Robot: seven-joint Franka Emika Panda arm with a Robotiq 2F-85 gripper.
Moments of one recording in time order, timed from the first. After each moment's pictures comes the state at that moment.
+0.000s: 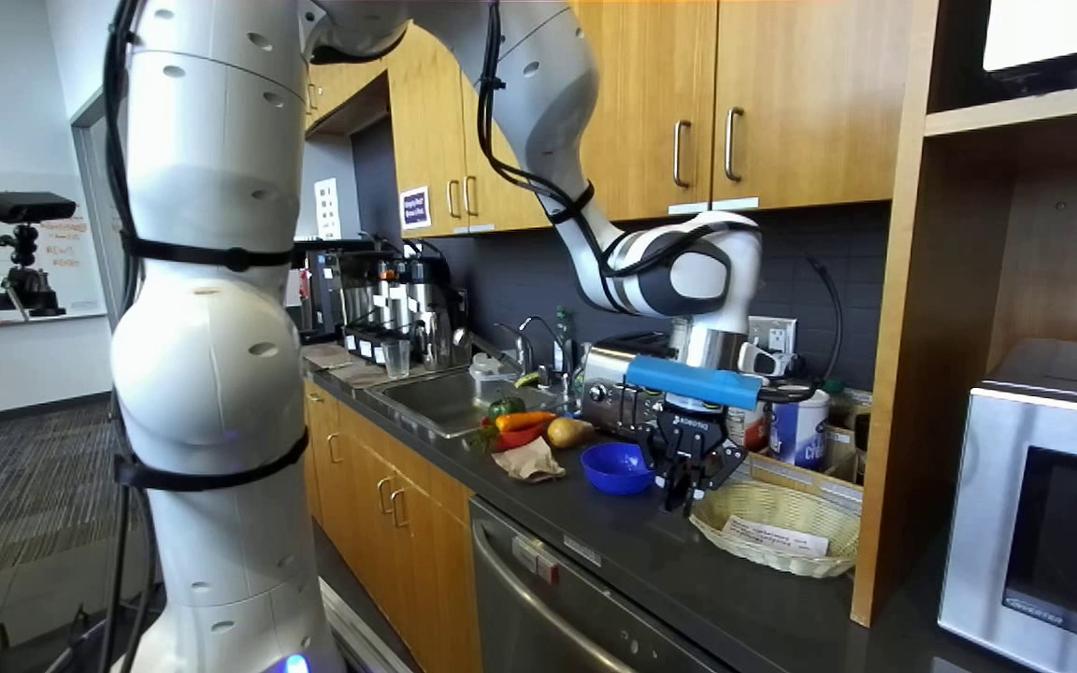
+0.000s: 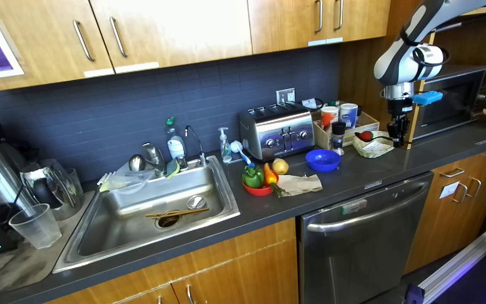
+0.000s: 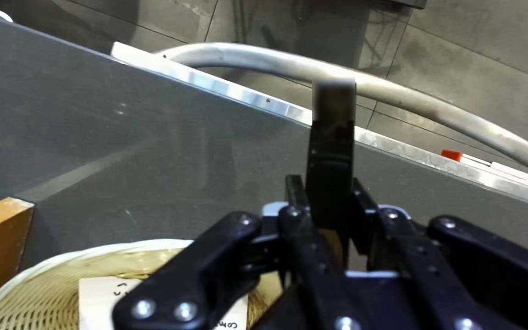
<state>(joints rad) -0.27 0.15 -0.18 -2.34 0.00 2.32 -0.61</state>
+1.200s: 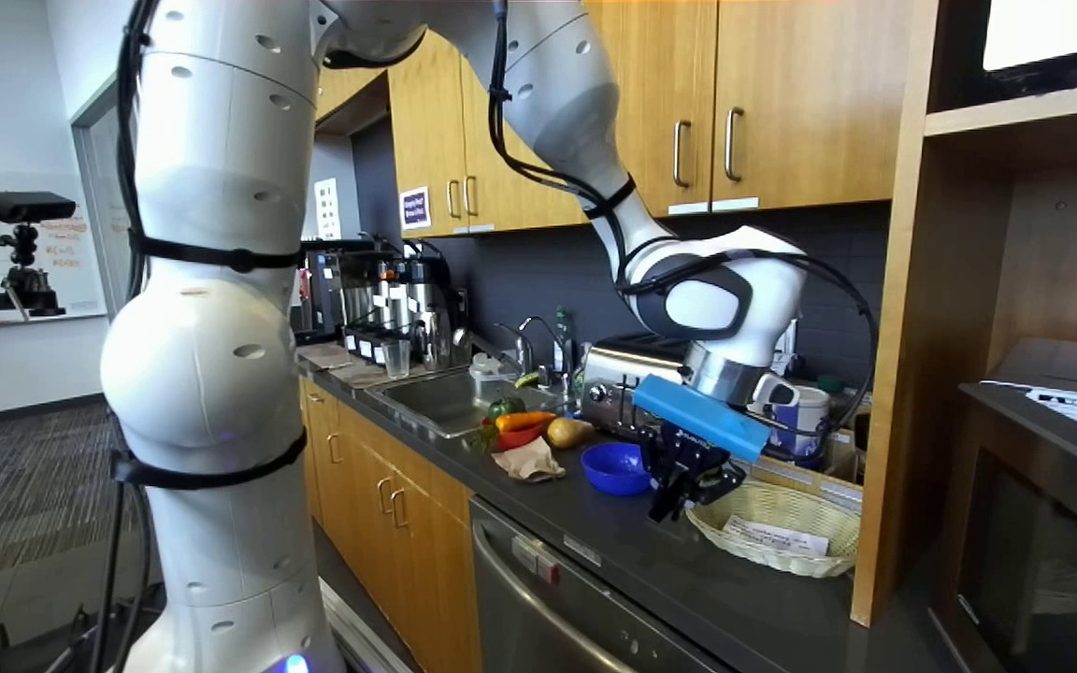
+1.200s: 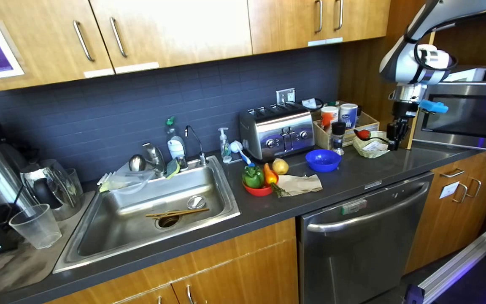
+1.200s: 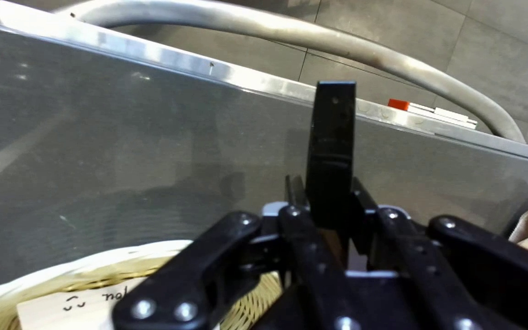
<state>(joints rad) -0.33 0.19 -0.18 -2.34 0.36 2.32 -0.89</state>
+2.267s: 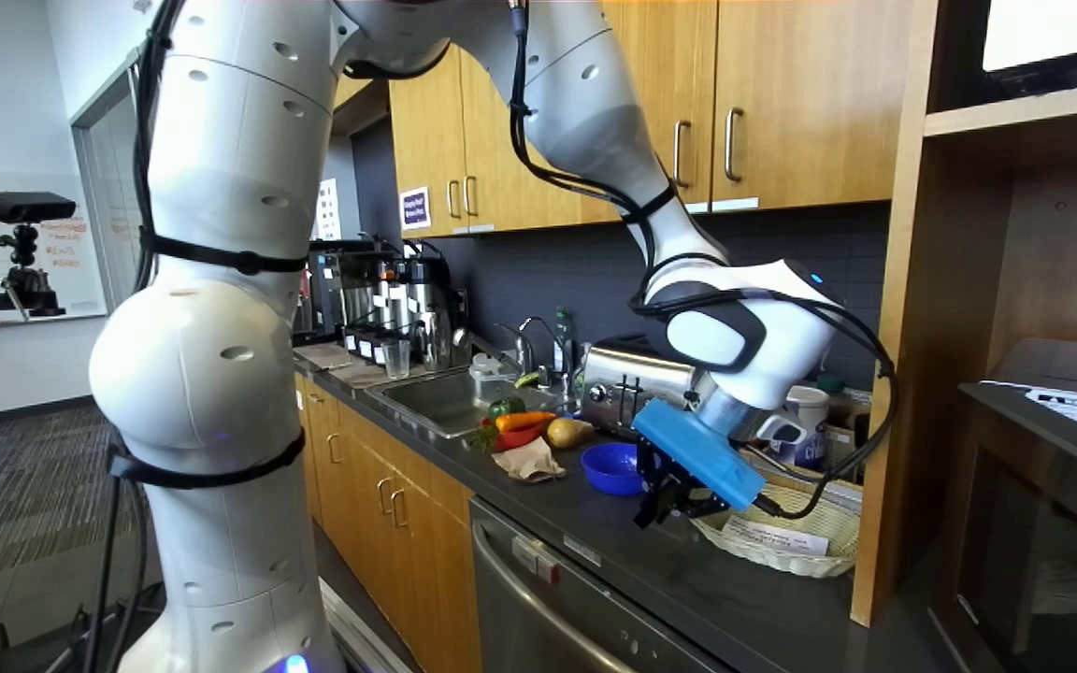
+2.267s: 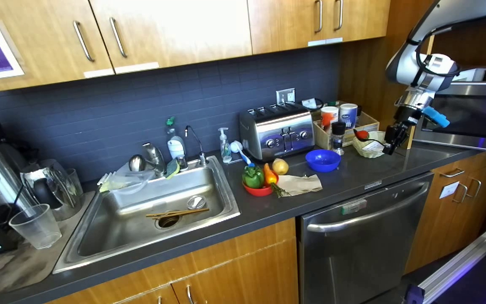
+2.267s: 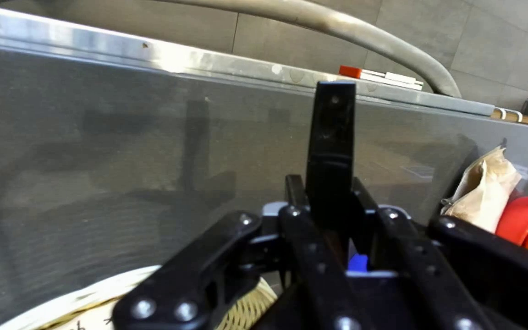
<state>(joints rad) -0.39 0.25 -0.18 -2.32 0.64 2.23 -1.09</state>
